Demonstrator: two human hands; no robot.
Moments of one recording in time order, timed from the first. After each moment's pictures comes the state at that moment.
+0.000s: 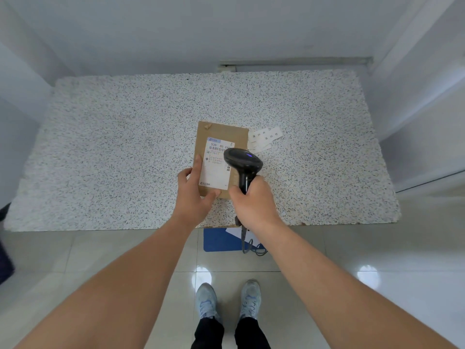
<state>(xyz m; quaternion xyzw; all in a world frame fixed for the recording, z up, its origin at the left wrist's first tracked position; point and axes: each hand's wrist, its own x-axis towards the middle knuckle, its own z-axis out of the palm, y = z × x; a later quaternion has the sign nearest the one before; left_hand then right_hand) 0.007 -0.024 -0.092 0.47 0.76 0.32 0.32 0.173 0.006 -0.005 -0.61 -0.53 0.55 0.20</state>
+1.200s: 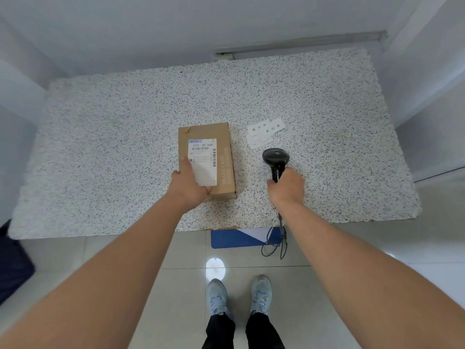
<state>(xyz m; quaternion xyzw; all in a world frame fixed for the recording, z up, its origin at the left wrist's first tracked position) 0.000 0.026 -0.058 0.39 0.84 0.08 0.38 0.223 0.087 -0.094 -0.75 -0.55 0.35 0.09</state>
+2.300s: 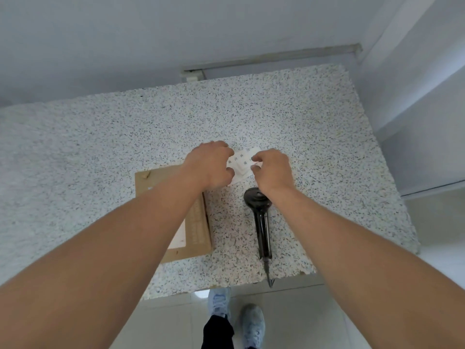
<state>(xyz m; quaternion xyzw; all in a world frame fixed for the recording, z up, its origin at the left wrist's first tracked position) 0.055 0.221 -0.066 0.73 0.65 -0.12 0.20 0.223 0.230 -0.113 -0.68 -0.66 0.30 0.11</state>
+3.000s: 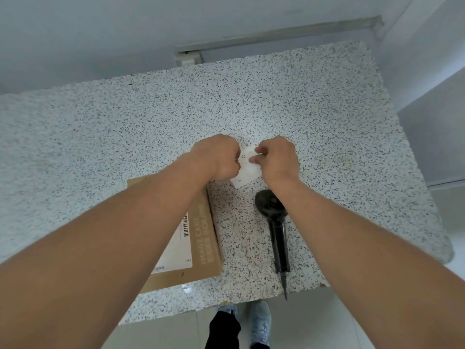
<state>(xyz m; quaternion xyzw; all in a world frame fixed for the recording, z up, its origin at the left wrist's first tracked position) 0.045 0.265 -0.094 0.72 0.62 -0.16 0.26 0.199 0.267 -0.152 -0.71 -0.63 0.30 0.11</state>
